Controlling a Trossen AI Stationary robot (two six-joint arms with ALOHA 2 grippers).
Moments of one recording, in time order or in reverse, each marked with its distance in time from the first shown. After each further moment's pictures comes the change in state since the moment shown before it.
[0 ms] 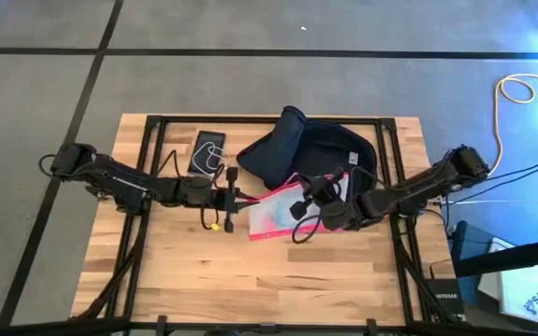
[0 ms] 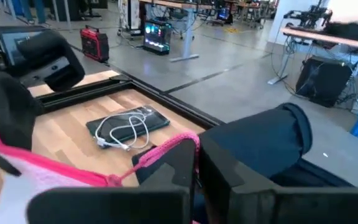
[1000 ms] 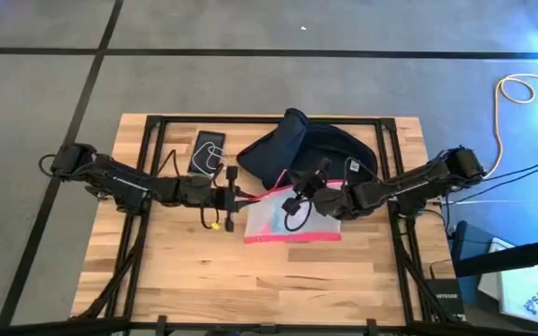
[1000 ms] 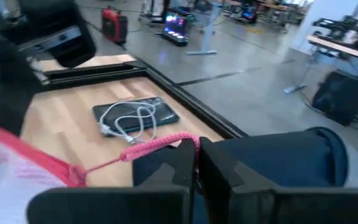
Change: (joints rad) left arm 0.001 0.000 0.000 0.026 -0.004 0.019; right arm -0.136 0.053 0.000 0.144 -0.180 -0.225
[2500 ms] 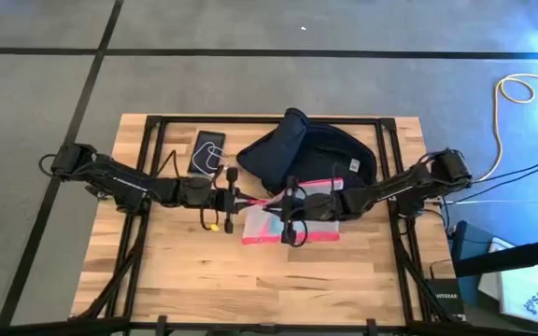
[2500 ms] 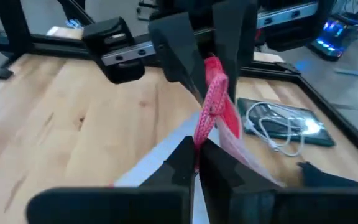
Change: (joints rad) left arm -0.001 0.001 -0.001 -0.008 0.001 -0.004; right arm 0.000 0.122 0.001 0.167 -0.620 -0.210
